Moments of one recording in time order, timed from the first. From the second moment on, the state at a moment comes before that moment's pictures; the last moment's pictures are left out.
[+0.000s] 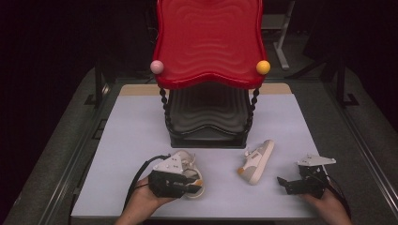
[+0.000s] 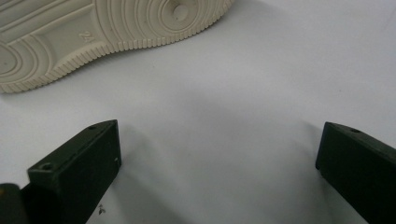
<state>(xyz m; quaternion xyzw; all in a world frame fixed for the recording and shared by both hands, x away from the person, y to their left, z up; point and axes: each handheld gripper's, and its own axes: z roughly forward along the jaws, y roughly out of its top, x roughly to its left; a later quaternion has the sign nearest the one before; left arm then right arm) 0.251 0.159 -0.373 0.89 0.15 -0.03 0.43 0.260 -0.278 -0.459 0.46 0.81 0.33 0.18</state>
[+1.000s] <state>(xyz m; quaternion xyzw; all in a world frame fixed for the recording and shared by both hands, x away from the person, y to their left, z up) 0.311 0.120 -0.301 0.89 0.06 0.05 0.44 0.260 -0.278 -0.459 0.46 0.81 0.33 0.18</state>
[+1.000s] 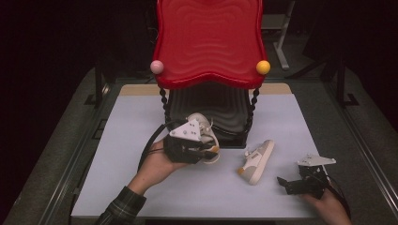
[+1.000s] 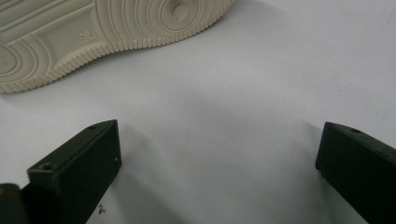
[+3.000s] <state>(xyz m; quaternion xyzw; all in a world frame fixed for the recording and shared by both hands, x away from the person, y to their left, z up) 0.343 0.159 -0.300 0.85 0.17 0.14 0.48 0.290 -0.232 -0.376 0.37 0.81 0.44 0.11</state>
